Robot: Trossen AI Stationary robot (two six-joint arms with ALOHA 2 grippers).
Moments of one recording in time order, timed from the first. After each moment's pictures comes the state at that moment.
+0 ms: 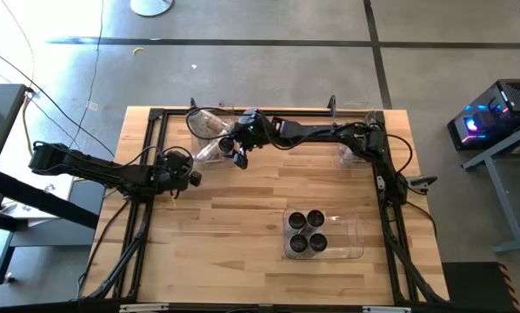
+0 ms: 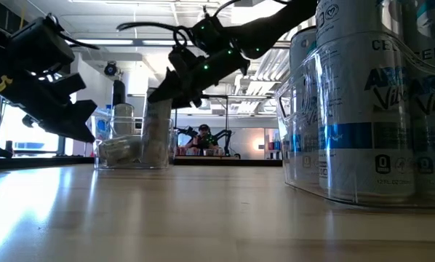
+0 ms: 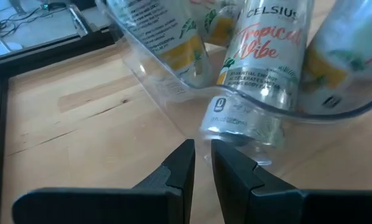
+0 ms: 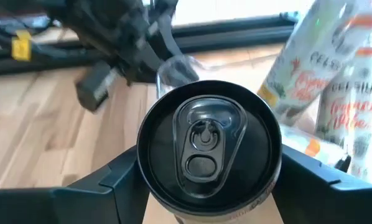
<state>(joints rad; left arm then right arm) -0.05 0.84 0.16 -0.26 -0.91 -0.78 -0.29 2.17 1.71 -0.07 -0.27 -0.05</state>
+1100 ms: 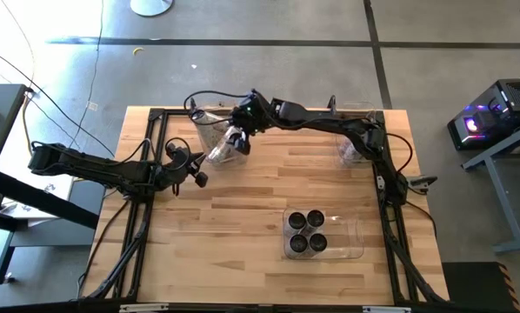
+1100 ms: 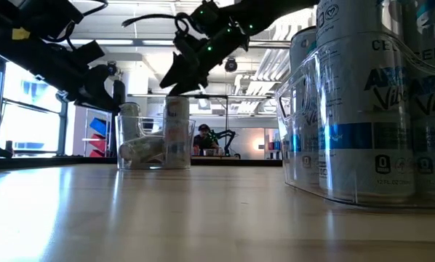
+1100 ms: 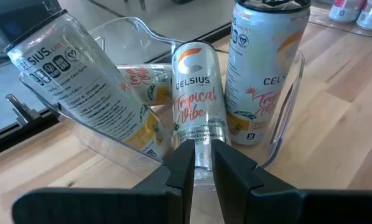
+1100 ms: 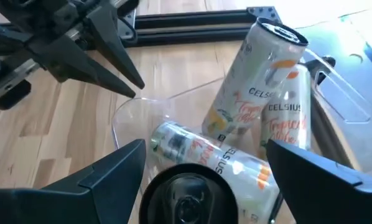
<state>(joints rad) -0.05 0.82 0.28 -0.09 -0.82 -0.42 -0.34 2.18 1.99 -0.47 -0.21 -0.17</state>
